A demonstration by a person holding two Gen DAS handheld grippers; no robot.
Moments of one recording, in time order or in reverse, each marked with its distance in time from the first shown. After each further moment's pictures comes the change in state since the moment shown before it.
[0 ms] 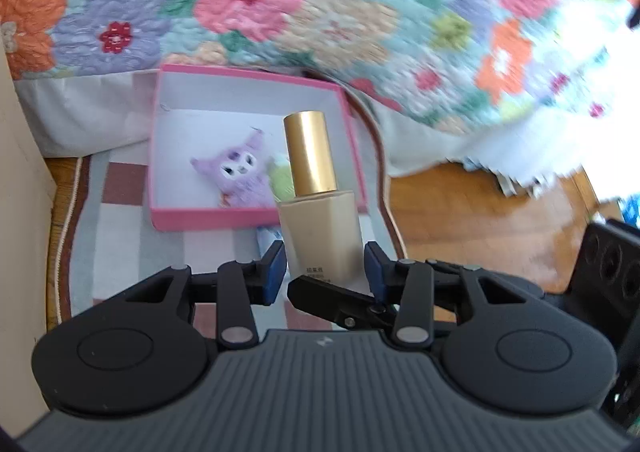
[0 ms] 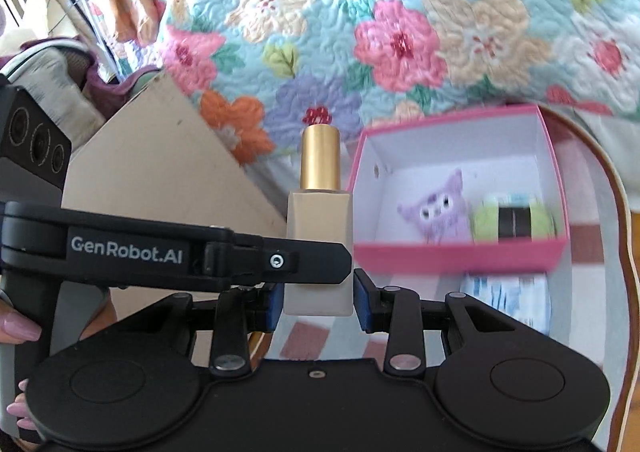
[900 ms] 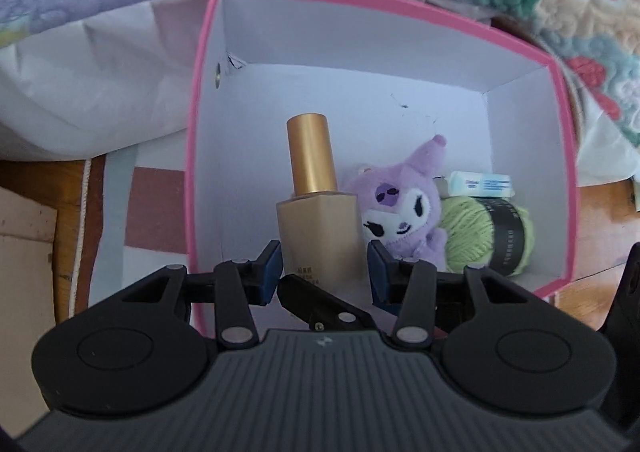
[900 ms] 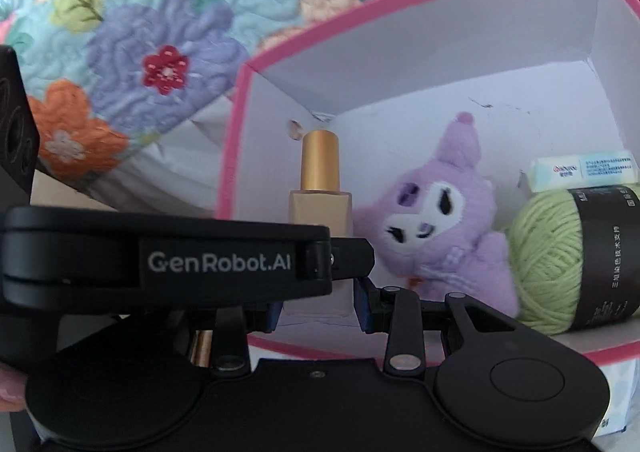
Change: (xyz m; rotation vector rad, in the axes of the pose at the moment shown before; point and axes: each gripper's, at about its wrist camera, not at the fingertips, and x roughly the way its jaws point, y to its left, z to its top) left arm 0.215 0.100 0.076 -0.083 0.251 0.268; right arm 0.219 -0.097 0.030 0.221 0.219 -0.048
